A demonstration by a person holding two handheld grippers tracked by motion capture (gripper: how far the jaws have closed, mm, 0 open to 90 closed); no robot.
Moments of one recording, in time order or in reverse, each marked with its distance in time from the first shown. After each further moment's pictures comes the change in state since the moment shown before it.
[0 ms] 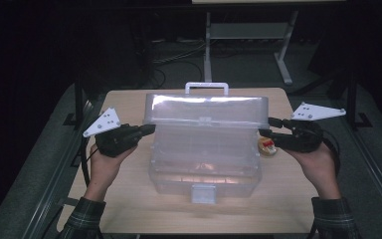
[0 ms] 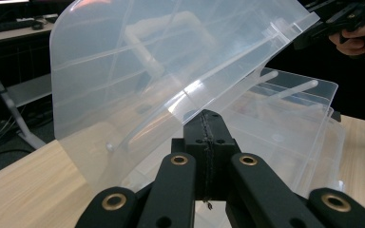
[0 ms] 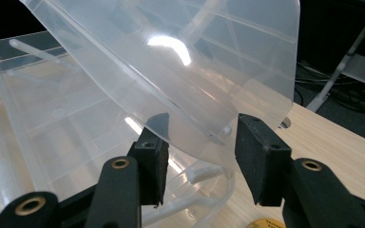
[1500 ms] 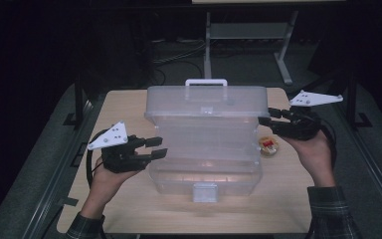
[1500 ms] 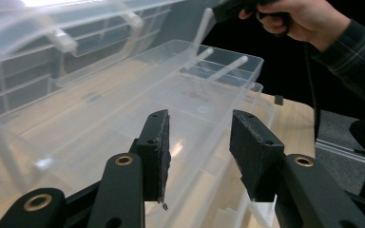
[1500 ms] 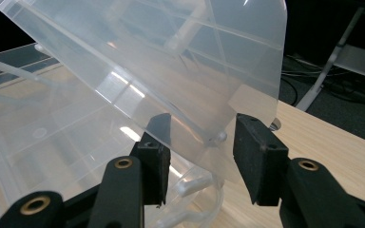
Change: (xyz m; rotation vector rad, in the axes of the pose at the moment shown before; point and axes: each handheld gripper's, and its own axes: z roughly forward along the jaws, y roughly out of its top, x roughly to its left) left arm -0.038 -0.008 0.000 0.055 -0.165 -0.021; right arm -0.017 0.017 0.012 0.006 -0.025 0.060
